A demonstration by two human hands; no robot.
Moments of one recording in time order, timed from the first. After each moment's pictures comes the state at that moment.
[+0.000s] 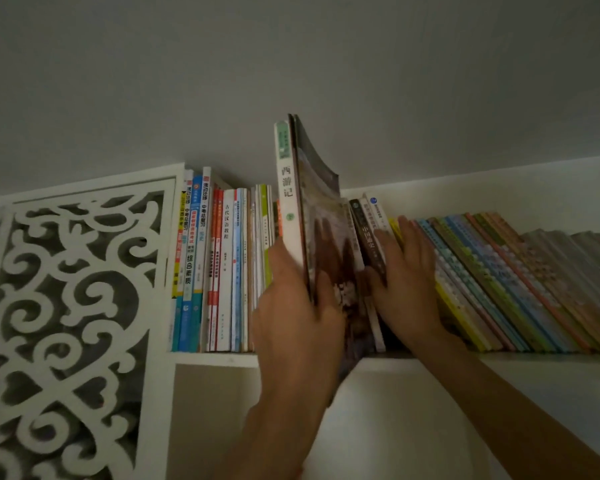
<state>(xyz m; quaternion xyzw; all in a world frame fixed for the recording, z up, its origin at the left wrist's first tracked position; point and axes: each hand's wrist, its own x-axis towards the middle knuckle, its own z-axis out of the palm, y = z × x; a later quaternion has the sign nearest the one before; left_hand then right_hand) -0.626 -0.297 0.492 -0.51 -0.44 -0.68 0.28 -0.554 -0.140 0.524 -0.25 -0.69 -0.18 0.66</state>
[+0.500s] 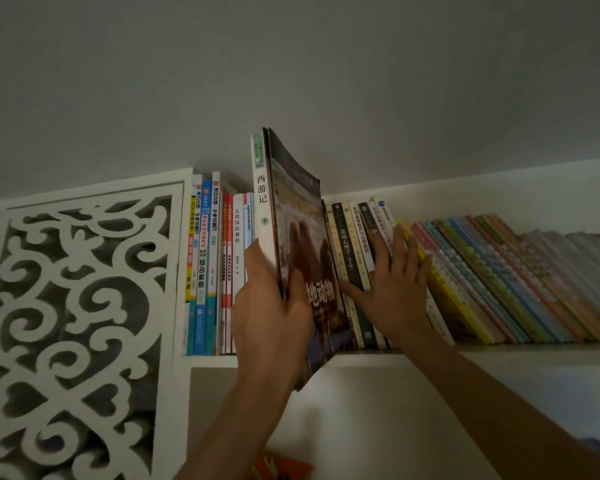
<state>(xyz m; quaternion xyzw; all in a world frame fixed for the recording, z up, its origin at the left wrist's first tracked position) -0.677 -0.312 0.499 -0.52 -0.42 -0.70 0.25 -0.587 -0.135 0.521 -0.40 -0.68 -0.23 0.57</state>
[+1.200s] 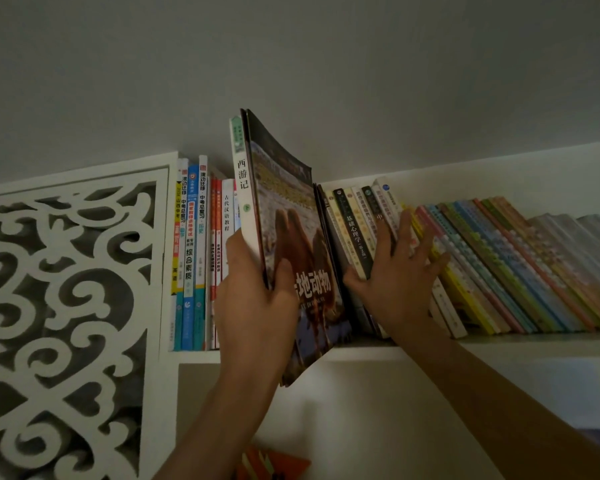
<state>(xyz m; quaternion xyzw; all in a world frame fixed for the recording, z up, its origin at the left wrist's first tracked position) -0.686 -0.303 0.499 -0.52 -0.40 -0.72 0.23 -0.587 -0.130 0.522 -0.46 -0.64 -0.26 0.56</state>
